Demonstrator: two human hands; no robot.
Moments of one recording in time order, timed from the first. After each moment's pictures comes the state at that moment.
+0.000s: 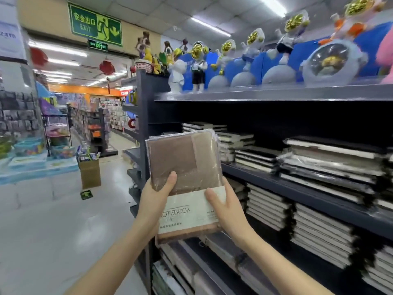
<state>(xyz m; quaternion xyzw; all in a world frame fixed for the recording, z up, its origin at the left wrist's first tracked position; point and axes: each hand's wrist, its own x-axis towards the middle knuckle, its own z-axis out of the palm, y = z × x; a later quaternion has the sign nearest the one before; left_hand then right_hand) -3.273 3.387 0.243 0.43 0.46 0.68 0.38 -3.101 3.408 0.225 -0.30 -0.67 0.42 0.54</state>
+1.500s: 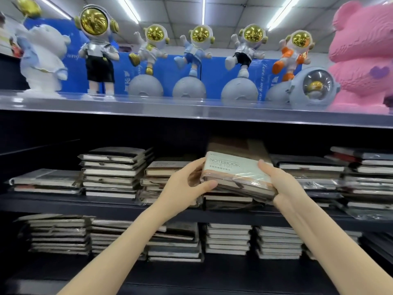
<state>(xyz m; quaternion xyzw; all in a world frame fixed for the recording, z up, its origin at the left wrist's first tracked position) -3.254 3.685 0.319 0.82 0.08 0.39 0.41 -3.071 3.551 0.335 -0.56 -0.20 0.22 0.77</state>
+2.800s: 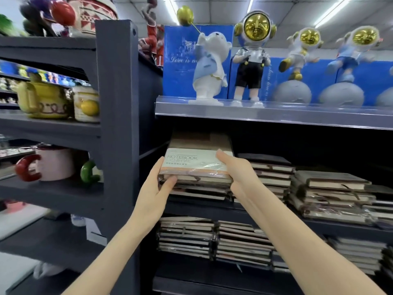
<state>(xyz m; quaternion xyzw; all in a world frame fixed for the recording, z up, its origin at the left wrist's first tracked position) -3.594 3.951 0.290 0.73 0.20 0.54 0.38 -3.420 3.885 0.354 -0.57 -0.28 0.29 0.72</state>
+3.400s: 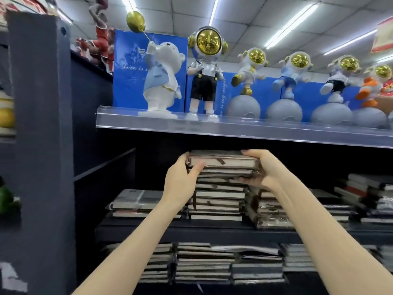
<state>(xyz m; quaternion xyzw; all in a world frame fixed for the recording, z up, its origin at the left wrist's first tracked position) -3.447 3.919 0.353 0.77 0.18 0.49 0.36 -3.302 3.794 0.407 -0.60 -0.24 0.27 0.71</state>
